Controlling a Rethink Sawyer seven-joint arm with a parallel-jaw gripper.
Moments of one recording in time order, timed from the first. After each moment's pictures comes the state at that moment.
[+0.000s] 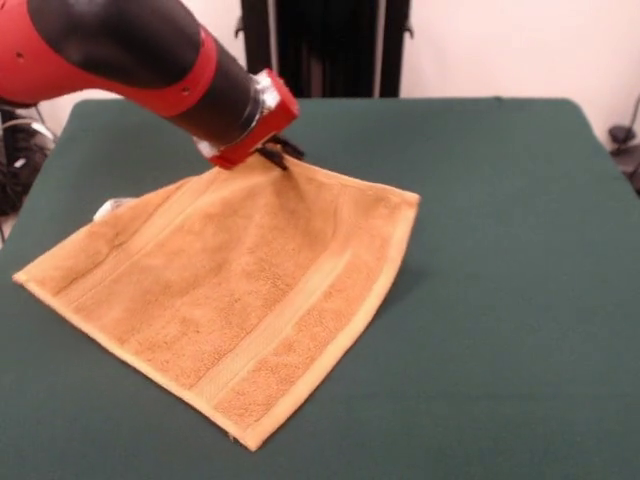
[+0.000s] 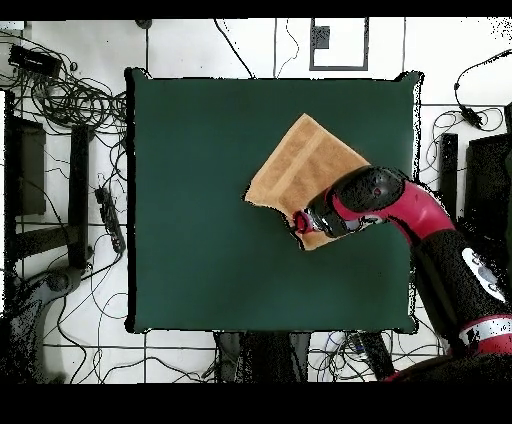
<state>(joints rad) -0.82 -0.32 0.59 1.48 -0.27 1.22 1.23</state>
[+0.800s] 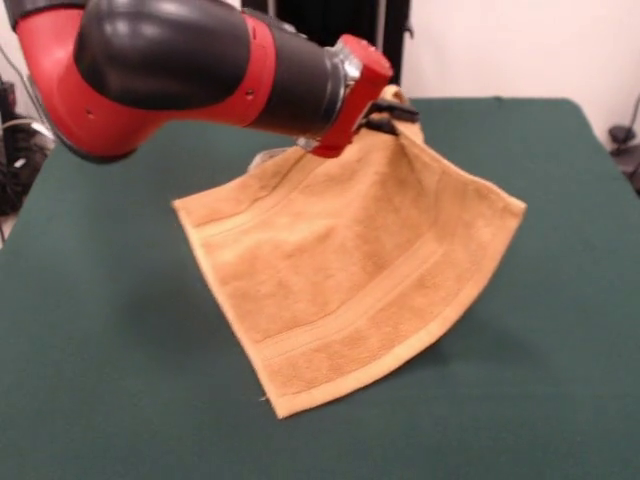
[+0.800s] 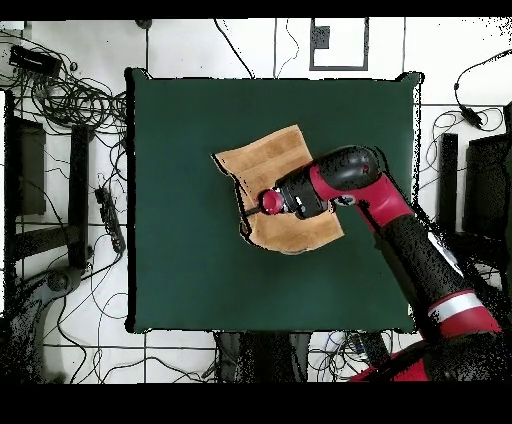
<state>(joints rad) -0.83 -0.20 0.77 1.49 -0.01 1.31 1.23</state>
